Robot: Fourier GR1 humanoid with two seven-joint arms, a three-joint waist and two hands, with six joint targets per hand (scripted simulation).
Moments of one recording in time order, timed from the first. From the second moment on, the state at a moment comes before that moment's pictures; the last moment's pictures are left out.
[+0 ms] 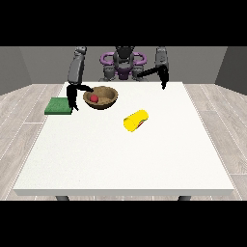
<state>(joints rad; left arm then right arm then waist) -0.62 0.03 0.02 -1.17 -0.31 0.15 -0.21 -0.44 -0.24 -0.30 -0.65 -0.22 0.23 -0.50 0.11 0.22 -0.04</state>
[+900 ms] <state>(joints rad) -0.57 0.08 0.06 -1.17 -0.26 0.07 -0.20 -0.47 -0.14 -0.25 -0.61 -0.16 0.00 -0.38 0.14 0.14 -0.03</state>
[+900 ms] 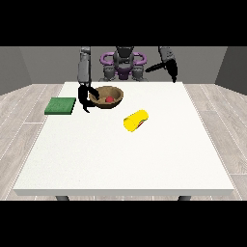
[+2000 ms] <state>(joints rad) -0.48 0.16 0.17 -1.05 -0.20 0.09 -0.29 -0.57 -0.32 -0.24 -0.70 -0.18 0.03 0.11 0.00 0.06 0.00</state>
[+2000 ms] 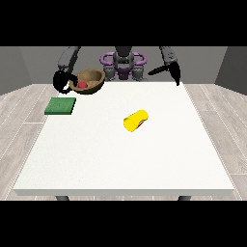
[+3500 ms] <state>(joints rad) -0.53 0.09 0.01 -1.52 -0.33 0.22 -0.19 -0.68 -0.78 -0.47 -0.37 -0.27 0.36 -0.26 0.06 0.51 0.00</state>
